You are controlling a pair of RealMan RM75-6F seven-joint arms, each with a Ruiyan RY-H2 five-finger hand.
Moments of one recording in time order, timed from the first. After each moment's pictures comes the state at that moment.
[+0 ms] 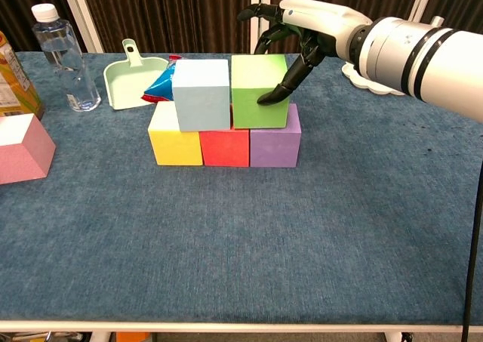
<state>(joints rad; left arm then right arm) -0.26 -1.39 -0.17 -1.52 1.38 1.32 -0.53 0.89 -1.57 0.28 -1.54 -1.03 0.91 -0.11</state>
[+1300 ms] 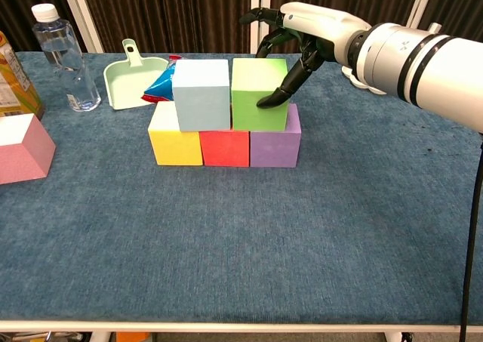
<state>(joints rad) -0.26 -1.39 -0.17 -1.50 1.38 1.32 -0.54 0.88 -1.59 0.29 -1.55 -0.99 0.92 -0.16</state>
